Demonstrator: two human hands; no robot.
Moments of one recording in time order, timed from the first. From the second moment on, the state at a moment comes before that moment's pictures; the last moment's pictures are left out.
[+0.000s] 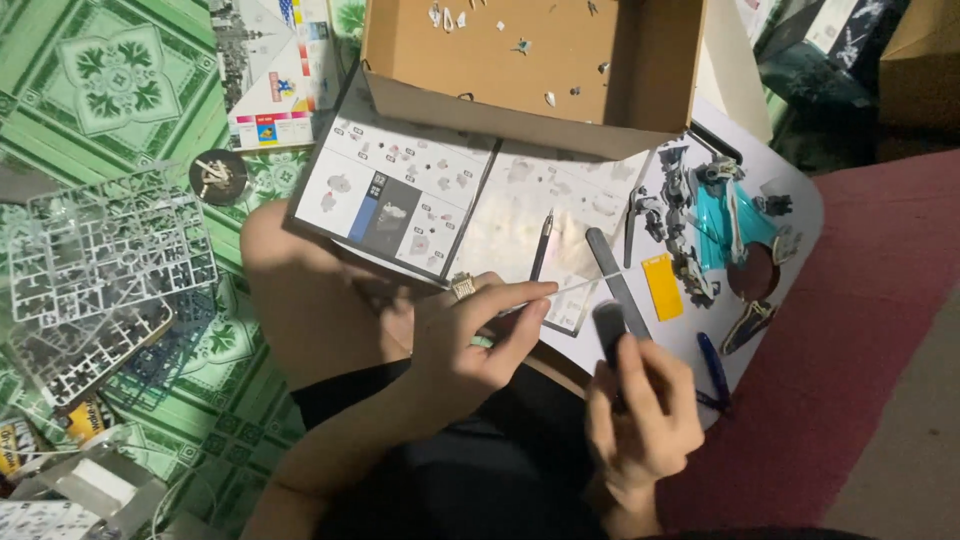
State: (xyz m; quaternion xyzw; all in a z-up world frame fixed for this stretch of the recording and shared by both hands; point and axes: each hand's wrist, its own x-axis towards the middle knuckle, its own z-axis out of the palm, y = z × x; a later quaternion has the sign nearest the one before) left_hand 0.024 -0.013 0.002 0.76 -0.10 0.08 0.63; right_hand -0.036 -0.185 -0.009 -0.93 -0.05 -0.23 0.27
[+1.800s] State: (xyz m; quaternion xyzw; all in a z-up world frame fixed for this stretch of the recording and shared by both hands) left_hand 0.024 -0.010 0.005 0.77 -0.16 0.15 0.60; right_hand -0.023 -0.158 -0.004 -0.93 -0.07 -0.23 0.27
